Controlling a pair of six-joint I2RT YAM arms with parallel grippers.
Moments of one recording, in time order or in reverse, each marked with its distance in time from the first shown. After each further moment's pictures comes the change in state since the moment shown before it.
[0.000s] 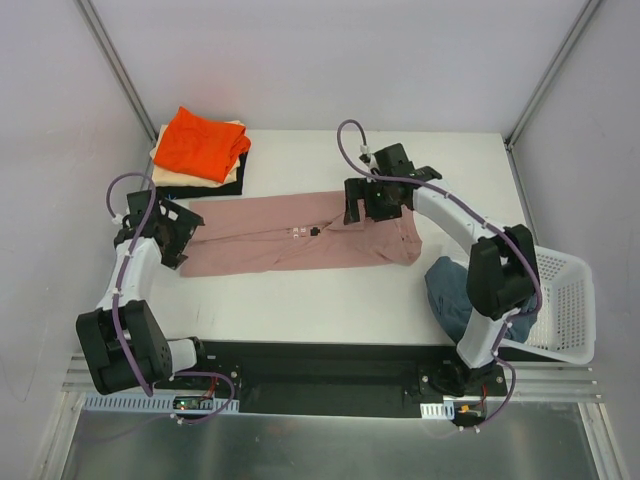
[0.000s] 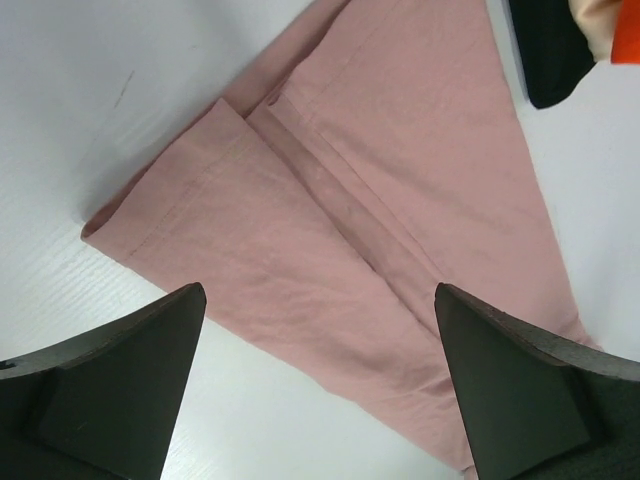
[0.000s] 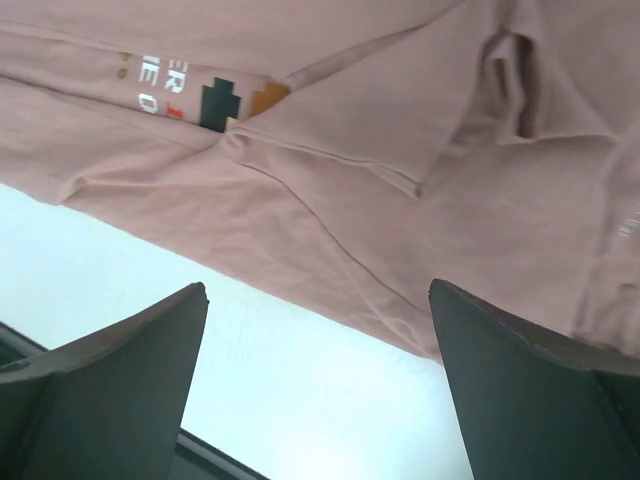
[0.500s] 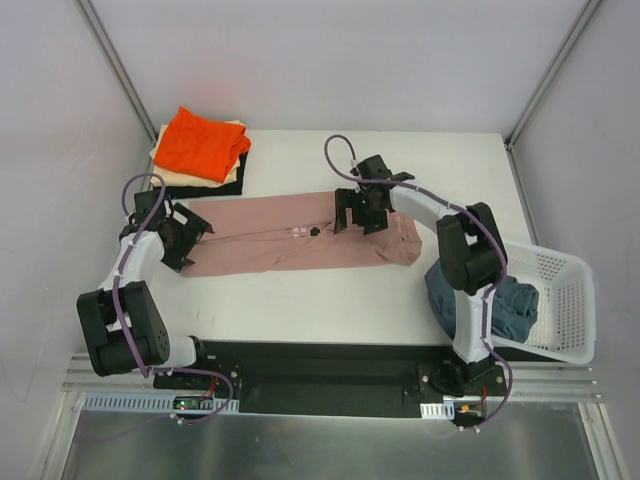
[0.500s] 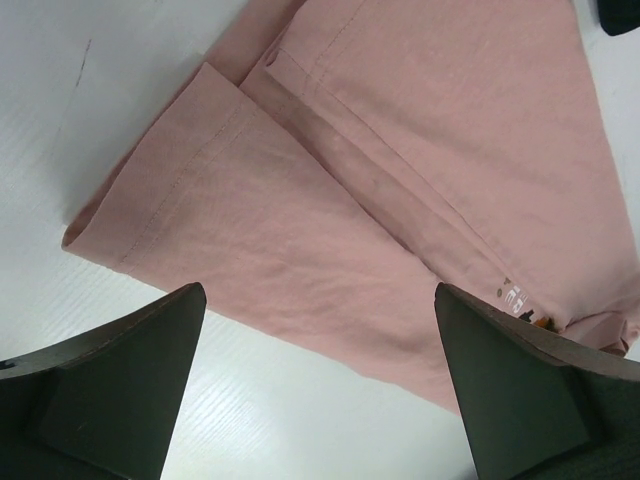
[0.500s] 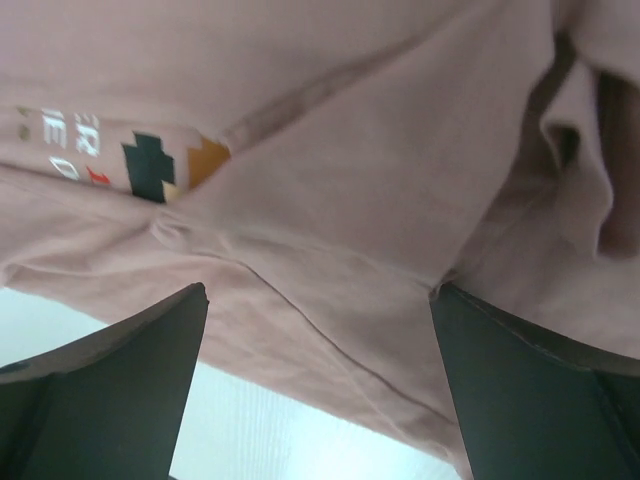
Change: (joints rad) left arm -0.012 0.097 0.000 0.002 0.091 0.103; right arm 0.025 0.249 0.045 0.066 -0.012 0.127
